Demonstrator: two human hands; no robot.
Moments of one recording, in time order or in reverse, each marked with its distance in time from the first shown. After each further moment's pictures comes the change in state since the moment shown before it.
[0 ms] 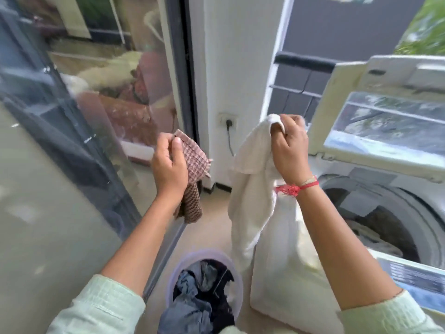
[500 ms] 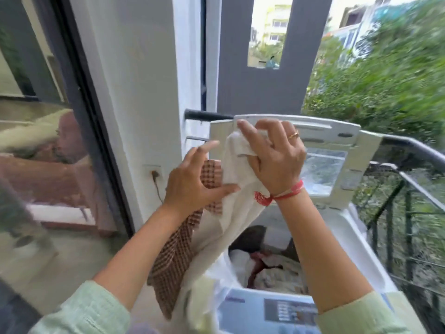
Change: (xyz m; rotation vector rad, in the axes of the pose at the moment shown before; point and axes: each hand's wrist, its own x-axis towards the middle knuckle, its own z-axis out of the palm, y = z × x) left_hand -0.053 0.187 0.208 0.050 -0.402 0.668; right_hand 0.077 0.069 -0.228 -0.698 0.587 -0.920
